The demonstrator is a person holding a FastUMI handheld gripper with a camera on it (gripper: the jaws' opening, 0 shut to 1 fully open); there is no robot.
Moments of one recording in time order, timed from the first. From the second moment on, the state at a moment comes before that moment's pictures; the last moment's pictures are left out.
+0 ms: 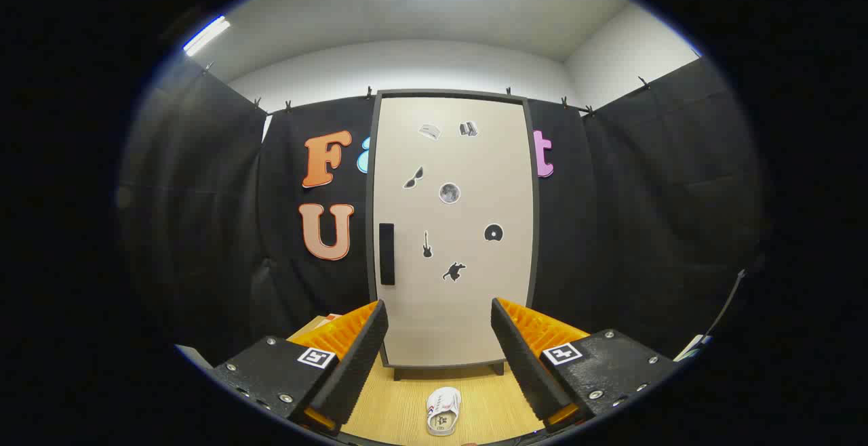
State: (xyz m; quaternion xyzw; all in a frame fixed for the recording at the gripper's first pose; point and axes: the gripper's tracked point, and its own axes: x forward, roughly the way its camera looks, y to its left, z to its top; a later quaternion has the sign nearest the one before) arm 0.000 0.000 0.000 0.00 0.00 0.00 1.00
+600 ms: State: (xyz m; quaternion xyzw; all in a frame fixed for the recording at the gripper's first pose) arm 0.001 0.003 0.003 -0.01 0.00 0.00 1.00
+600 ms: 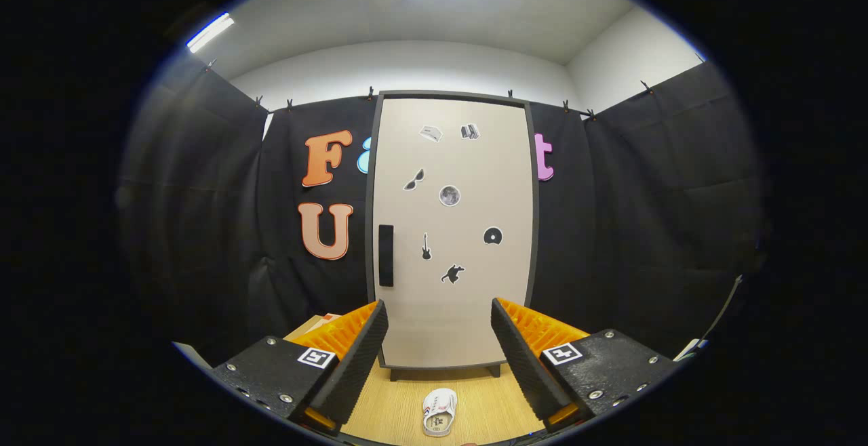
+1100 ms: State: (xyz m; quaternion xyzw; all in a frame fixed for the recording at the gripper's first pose) arm 0.013 0.009 0.002 -0.01 0.00 0.01 1.00
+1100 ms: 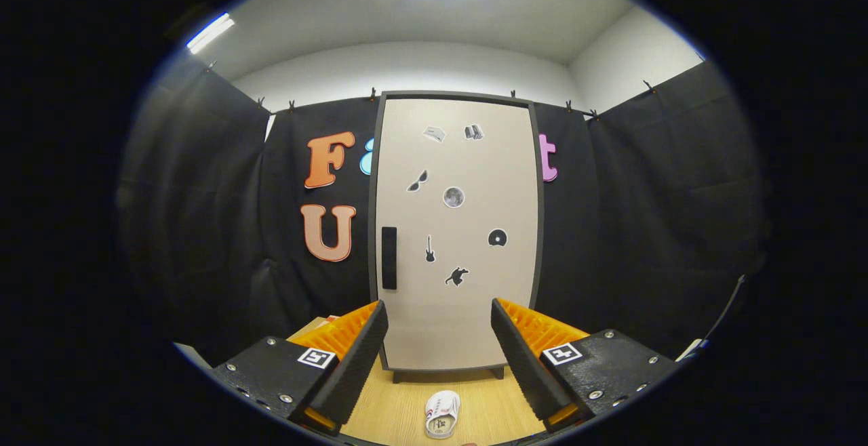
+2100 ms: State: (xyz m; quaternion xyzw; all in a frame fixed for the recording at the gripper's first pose) arm 0.159 0.098 -0.030 -0.01 0.01 0.07 1.00
